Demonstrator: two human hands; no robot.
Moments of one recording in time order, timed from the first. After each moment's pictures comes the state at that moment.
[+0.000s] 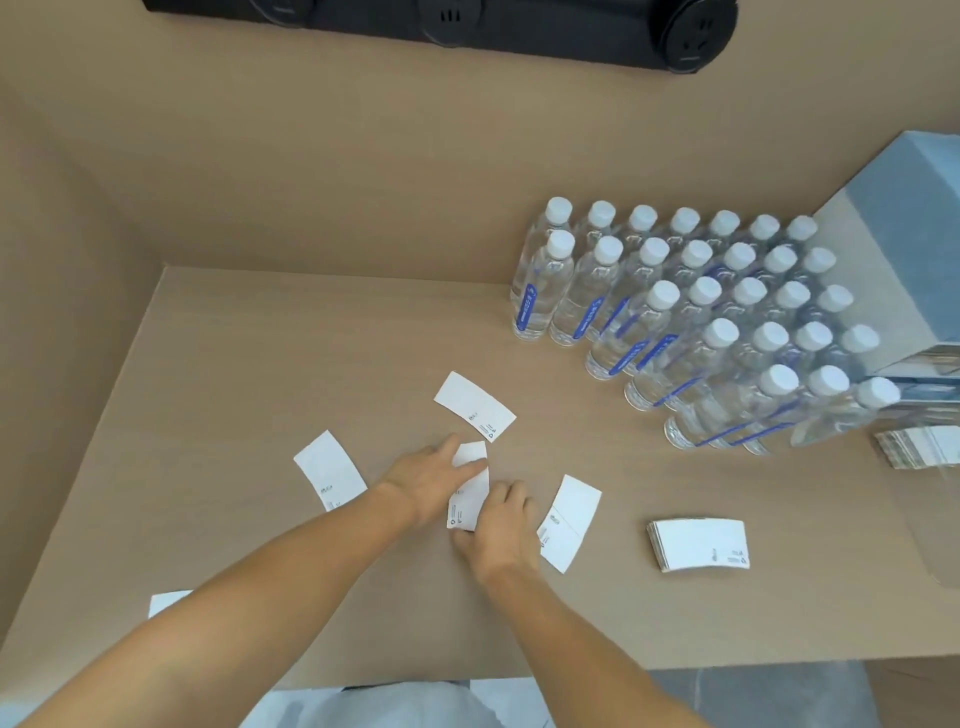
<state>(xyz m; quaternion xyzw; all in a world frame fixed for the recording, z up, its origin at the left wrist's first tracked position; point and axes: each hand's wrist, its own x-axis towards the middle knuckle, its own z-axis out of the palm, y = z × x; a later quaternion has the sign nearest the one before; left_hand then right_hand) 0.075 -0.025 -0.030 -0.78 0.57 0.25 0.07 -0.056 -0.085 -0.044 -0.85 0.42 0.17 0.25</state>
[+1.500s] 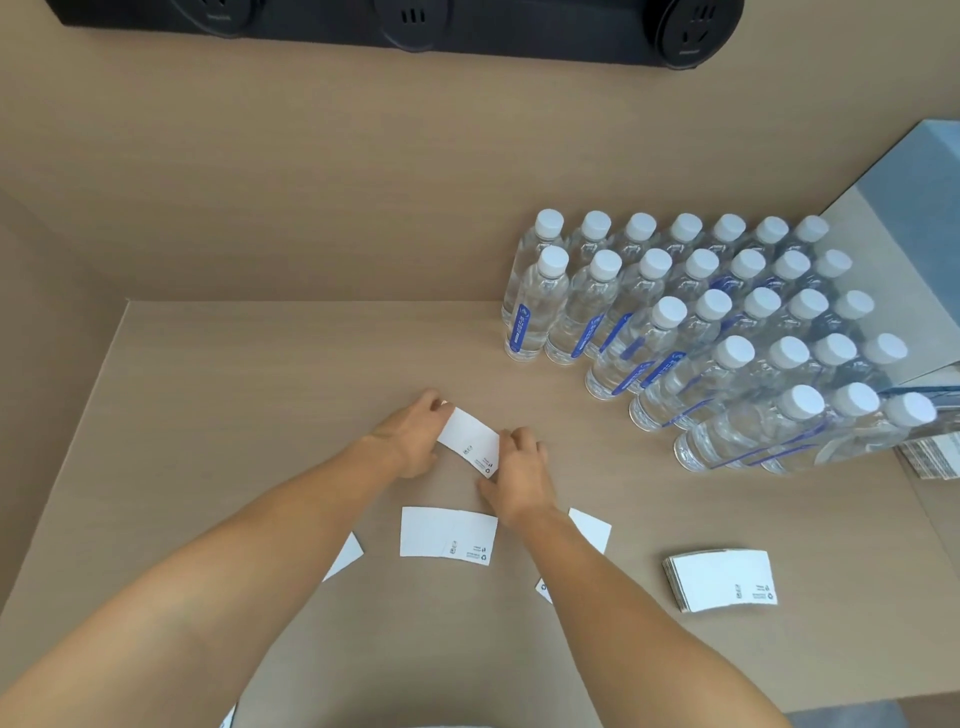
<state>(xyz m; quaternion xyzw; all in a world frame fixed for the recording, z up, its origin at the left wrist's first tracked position) 0.163 -0.080 -0.034 -0.84 0.46 0.29 -0.01 0.010 -0.177 -0.059 -0.89 0.36 0.09 0.27</state>
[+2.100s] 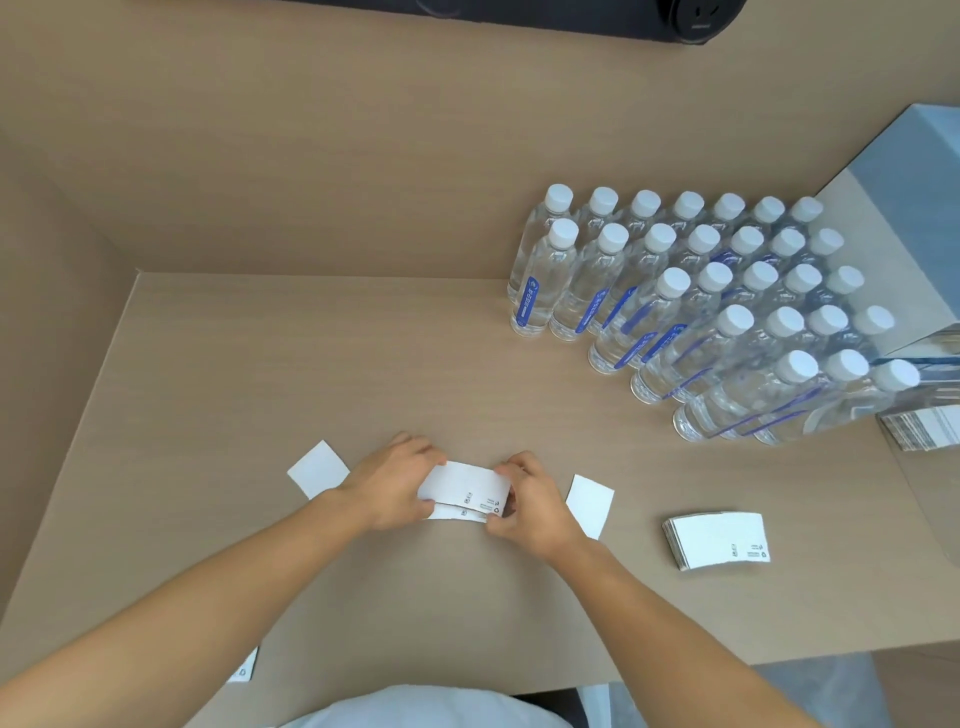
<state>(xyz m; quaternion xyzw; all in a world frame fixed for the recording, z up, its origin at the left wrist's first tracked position) 0.112 0.003 -0.046 -0.82 0.52 0.25 -0.05 -0.053 -0.143 -0.059 -0.88 0.26 0.08 0.39</state>
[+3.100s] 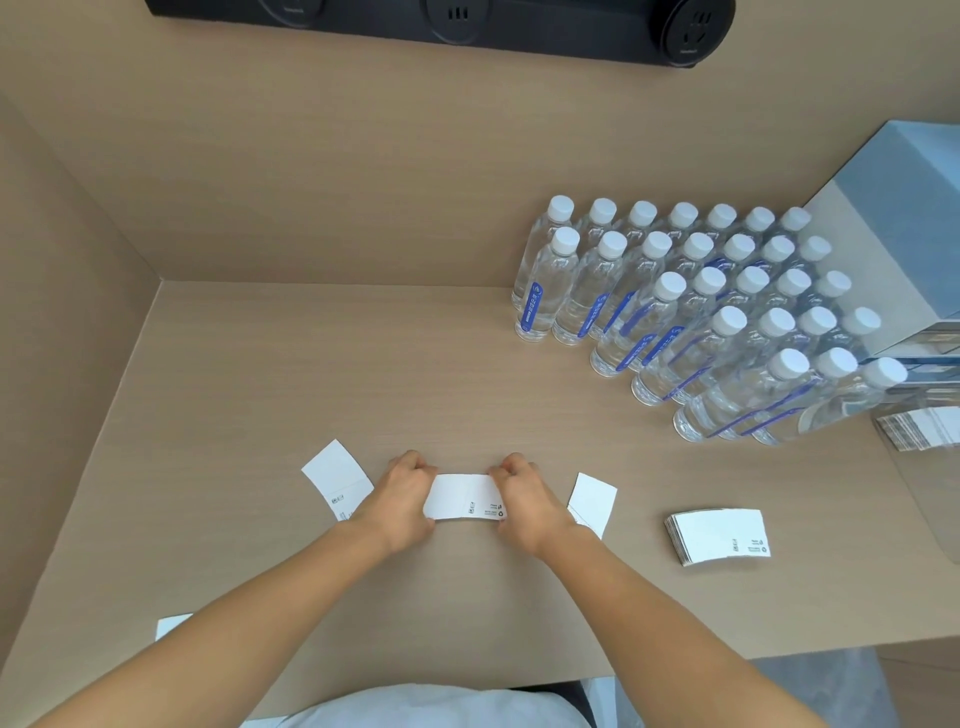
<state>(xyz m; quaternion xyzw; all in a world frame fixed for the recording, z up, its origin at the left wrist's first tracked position) 0.079 0.023 -0.044 -0.86 0.41 0.29 -0.08 -0.042 -0.129 -0.048 -0.93 0.22 0.19 0.23</state>
